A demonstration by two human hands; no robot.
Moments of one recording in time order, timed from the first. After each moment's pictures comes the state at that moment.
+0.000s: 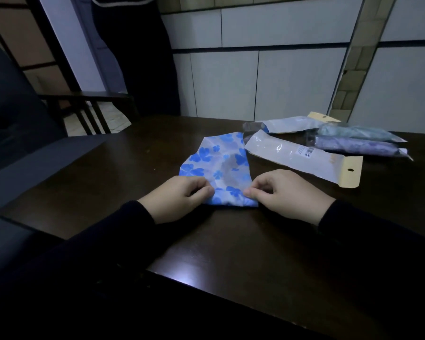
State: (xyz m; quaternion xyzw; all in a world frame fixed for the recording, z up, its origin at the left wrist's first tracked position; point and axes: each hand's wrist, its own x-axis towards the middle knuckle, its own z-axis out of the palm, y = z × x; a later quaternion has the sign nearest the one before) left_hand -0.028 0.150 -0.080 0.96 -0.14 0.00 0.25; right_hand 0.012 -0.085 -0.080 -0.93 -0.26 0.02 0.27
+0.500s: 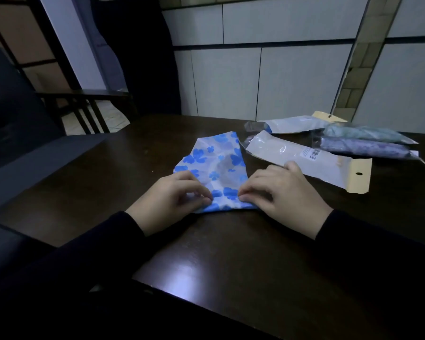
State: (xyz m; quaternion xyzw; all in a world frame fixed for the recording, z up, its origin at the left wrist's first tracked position) left_hand -0.030 0.166 -0.092 0.92 -0.23 0.15 0.26; right_hand 0.015 -0.081 -0.091 -0.89 -0.39 -0.20 0.16
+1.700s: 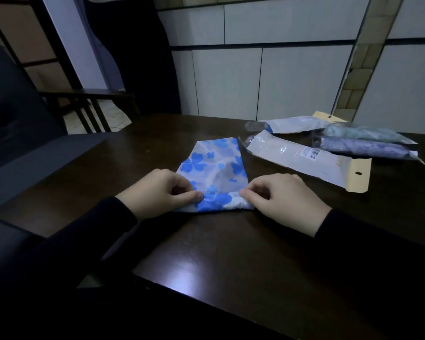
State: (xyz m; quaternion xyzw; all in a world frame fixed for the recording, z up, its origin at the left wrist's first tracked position) left_hand -0.023 0.181 -0.074 0.96 -0.11 0.02 0.24; right_hand 0.006 -0.074 -0.083 -0.94 -0.26 -0.05 0.22
